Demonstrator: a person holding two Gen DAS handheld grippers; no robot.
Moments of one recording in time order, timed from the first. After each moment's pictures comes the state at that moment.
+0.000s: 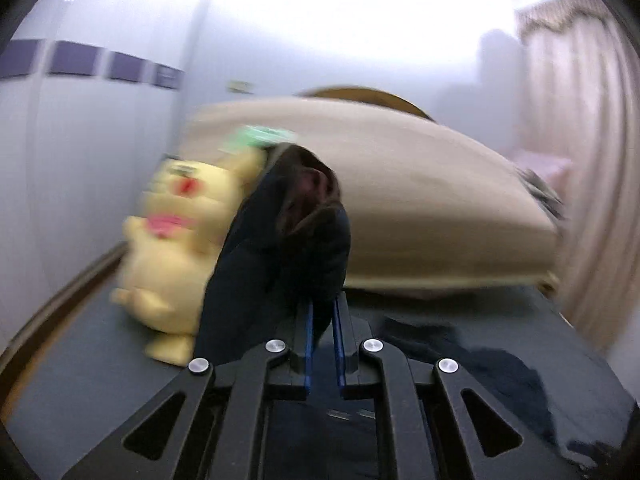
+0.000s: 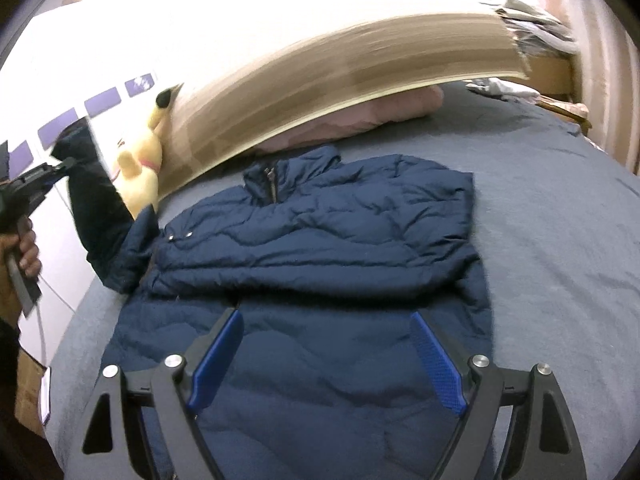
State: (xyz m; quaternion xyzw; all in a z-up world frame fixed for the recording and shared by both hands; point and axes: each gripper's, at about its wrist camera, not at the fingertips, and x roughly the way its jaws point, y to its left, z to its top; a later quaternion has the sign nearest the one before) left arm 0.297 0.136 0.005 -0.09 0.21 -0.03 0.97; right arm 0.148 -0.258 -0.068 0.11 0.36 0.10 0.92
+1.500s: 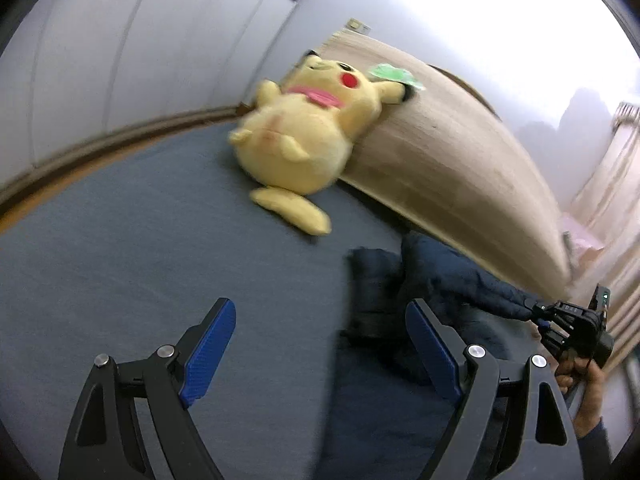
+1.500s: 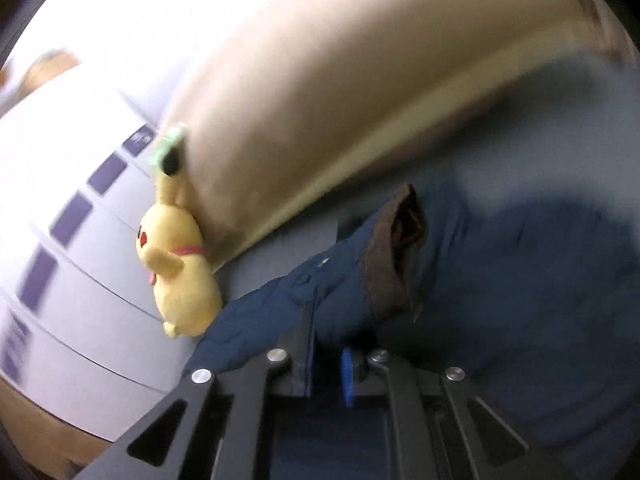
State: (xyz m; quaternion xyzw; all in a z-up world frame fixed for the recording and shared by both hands) left arm 0.194 0.274 -0.084 -0.32 0.29 0.03 0.90; right arm 0.317 -0.141 0.007 0.24 0.37 0.15 0.88
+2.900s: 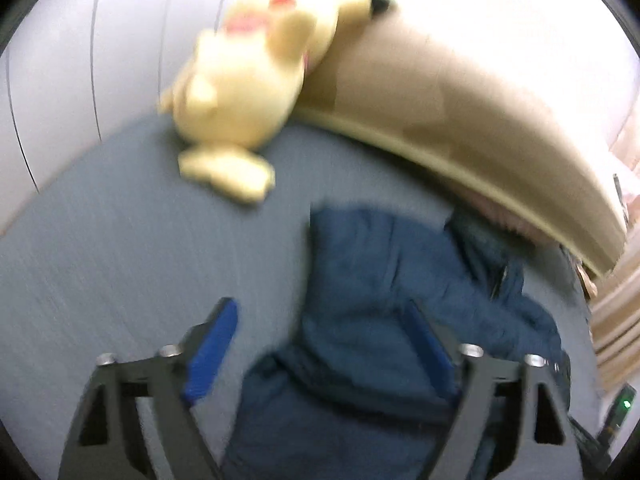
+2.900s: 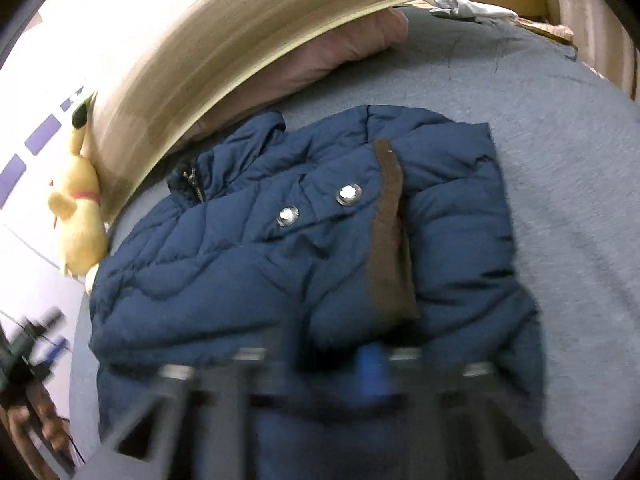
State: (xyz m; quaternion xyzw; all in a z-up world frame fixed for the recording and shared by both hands) left arm 0.339 0.163 -0.104 -0.20 0.37 0.11 0.90; right arm 0.274 -0.252 -0.114 0.18 0.47 0.06 0.86
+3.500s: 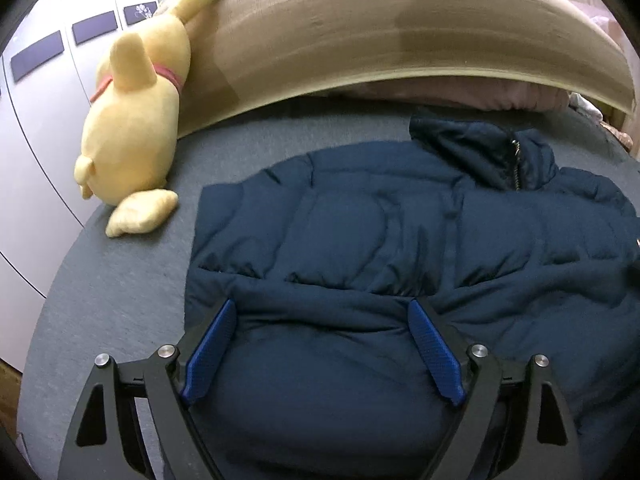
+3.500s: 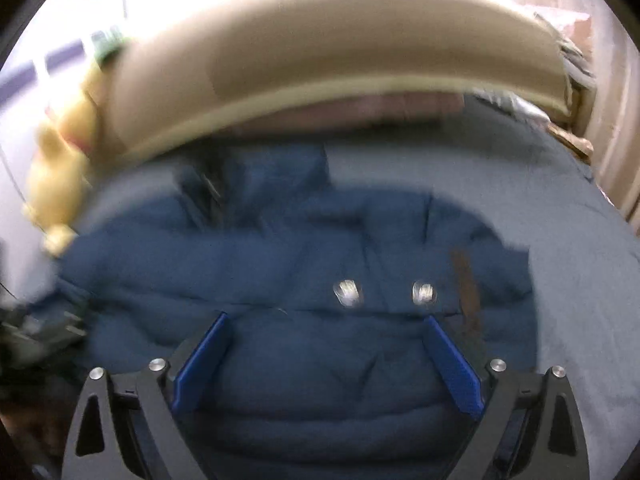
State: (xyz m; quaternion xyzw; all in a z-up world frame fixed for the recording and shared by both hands) left arm 0.396 0.065 -0.172 0.03 0.42 0.08 0.90; right arm 0.318 -0.184 -0.117 0.00 0.43 0.03 0.90
